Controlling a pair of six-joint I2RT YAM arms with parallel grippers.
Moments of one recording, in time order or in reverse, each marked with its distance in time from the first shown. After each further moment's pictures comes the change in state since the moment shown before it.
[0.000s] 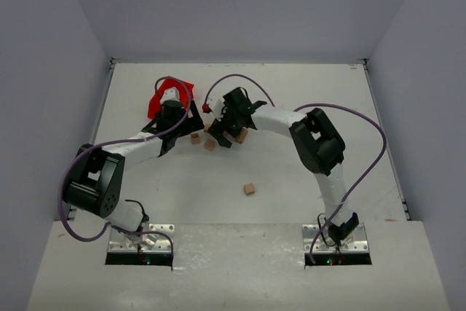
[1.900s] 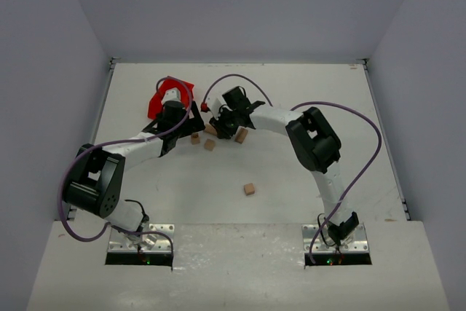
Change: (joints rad) left arm -0.012 0.000 0.000 -0.009 0.002 -0.005; right arm -0.004 0.053 0.036 0.066 -0.084 -0.021
